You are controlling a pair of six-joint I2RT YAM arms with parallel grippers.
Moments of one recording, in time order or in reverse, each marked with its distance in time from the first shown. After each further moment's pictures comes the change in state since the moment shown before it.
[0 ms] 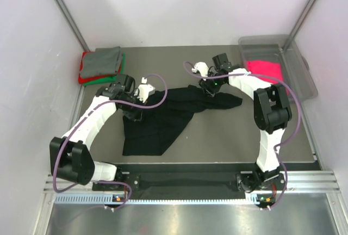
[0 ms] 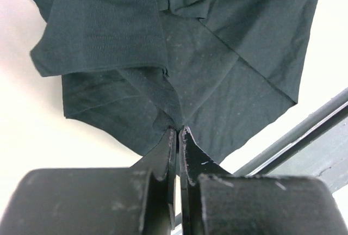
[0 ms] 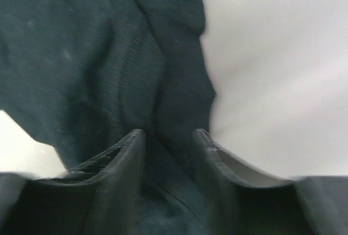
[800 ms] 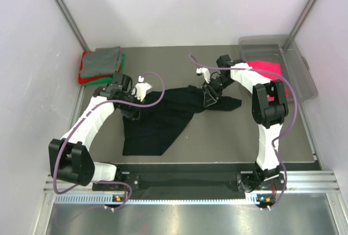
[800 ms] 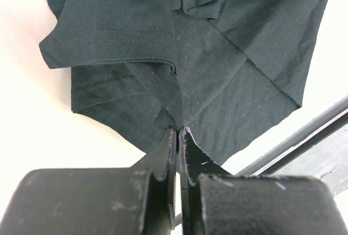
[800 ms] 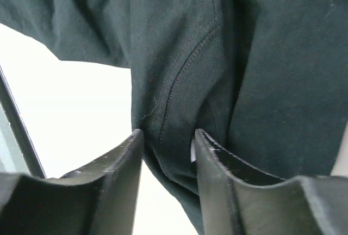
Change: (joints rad) left arm 0.034 -0.005 0.000 0.008 -0.001 -0.010; right arm -0.059 0.108 0.159 -0.446 -0.384 -0.045
